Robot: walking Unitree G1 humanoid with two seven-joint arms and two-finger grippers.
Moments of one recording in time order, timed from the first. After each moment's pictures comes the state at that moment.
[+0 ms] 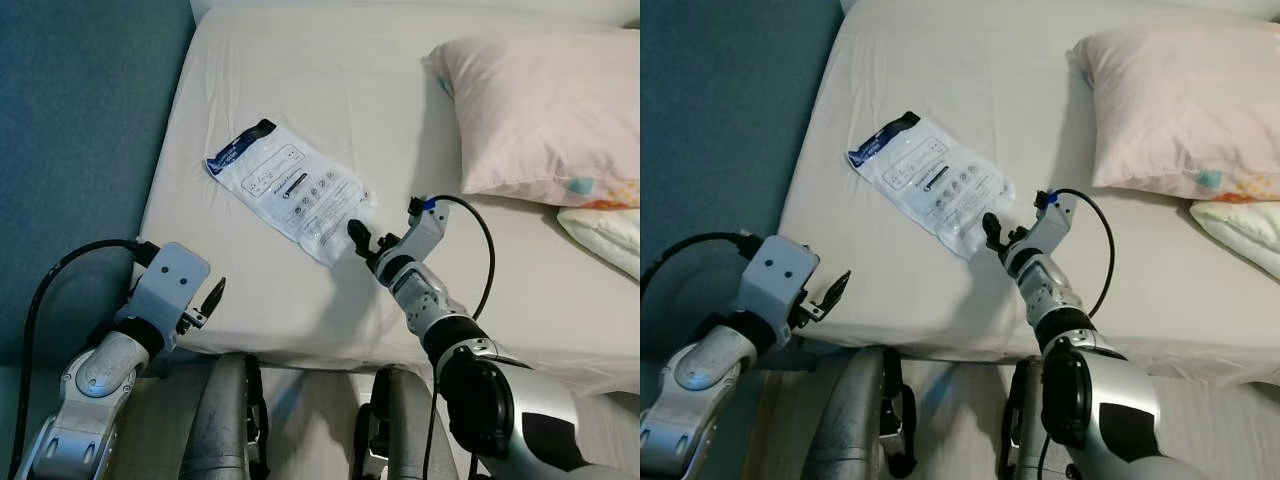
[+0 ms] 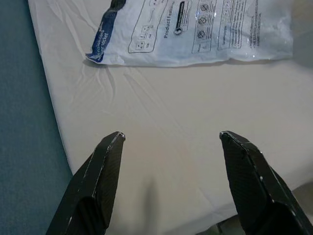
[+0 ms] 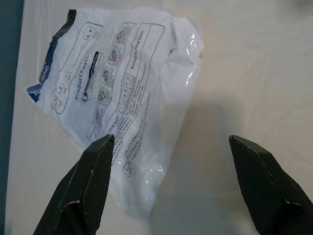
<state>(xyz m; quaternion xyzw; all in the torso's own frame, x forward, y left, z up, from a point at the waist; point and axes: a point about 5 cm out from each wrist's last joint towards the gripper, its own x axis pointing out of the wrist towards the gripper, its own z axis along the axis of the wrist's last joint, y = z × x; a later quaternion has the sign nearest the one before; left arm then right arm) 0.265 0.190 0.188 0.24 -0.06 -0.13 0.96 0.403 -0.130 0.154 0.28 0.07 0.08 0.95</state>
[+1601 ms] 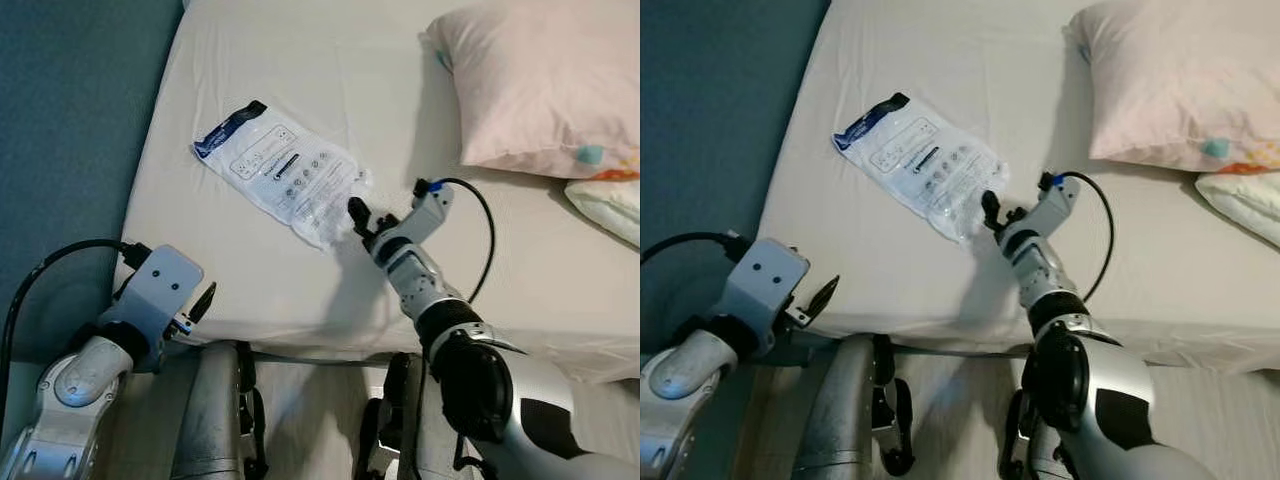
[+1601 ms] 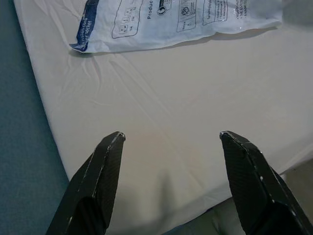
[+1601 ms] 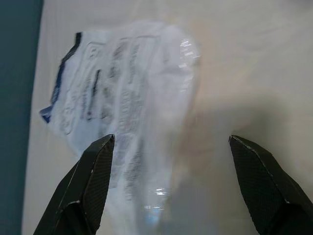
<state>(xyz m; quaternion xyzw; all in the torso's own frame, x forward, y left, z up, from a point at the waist) 0.251 0.196 0.198 0.27 -0.05 -0.13 0.95 0.412 -0.107 0.182 0.32 0.05 0.09 0.94</state>
